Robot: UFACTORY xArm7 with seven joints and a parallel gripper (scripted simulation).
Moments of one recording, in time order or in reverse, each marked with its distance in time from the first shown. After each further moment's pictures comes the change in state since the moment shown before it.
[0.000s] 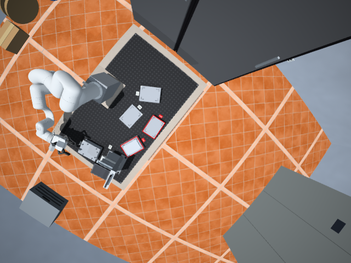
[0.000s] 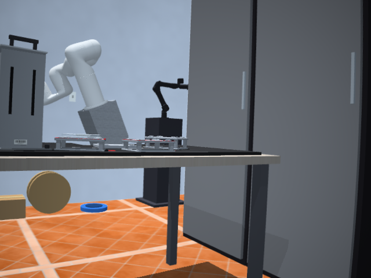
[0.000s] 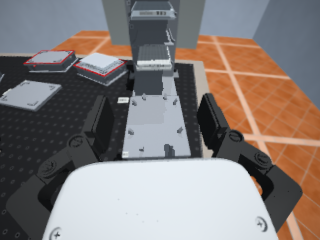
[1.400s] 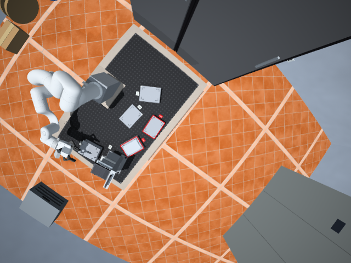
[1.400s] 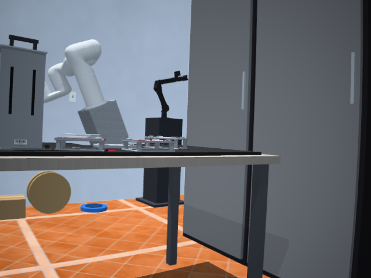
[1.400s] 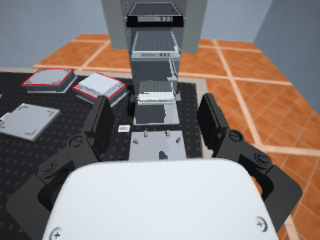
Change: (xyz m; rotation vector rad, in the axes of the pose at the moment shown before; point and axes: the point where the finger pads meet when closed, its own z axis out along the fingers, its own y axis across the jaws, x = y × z) arm 0.047 -0.003 0.075 0.002 0.003 0.000
